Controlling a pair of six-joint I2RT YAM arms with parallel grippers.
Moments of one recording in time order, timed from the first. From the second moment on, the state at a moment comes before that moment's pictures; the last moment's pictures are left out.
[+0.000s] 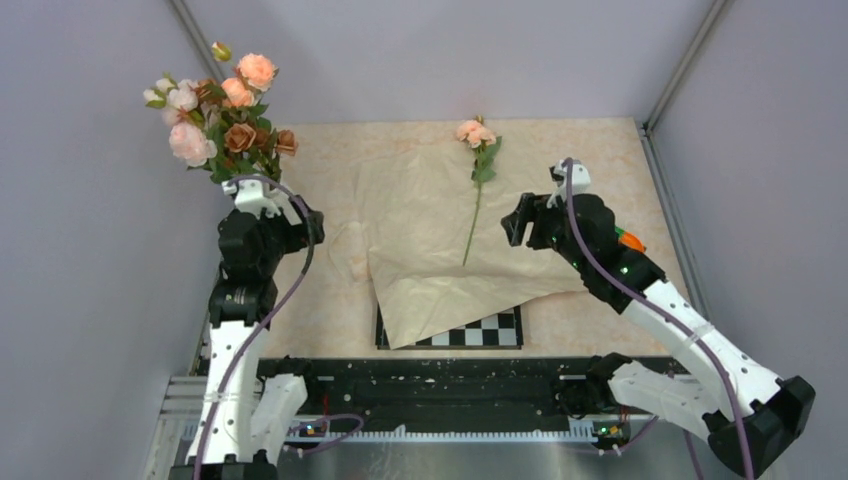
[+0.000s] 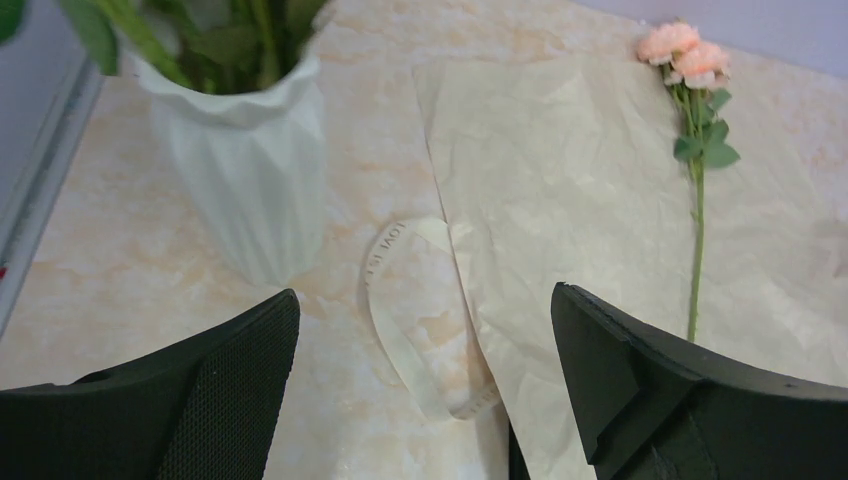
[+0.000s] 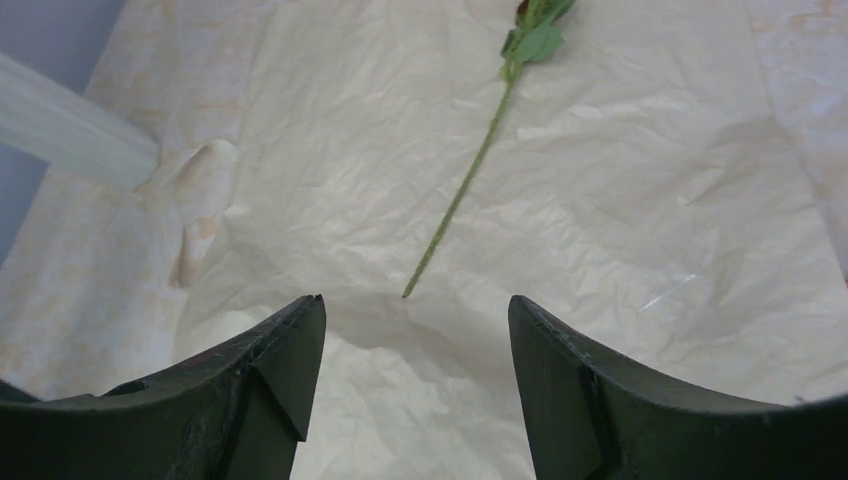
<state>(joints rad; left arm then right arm) 0.11 0.73 0.79 -0.33 0.11 -0.26 0.60 0.90 0.88 -0.32 0.14 0.39</state>
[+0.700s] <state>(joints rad) -0.08 0.91 0.85 -0.40 0.18 -0.15 0.56 1.75 1.28 -0.38 0.18 0.38</state>
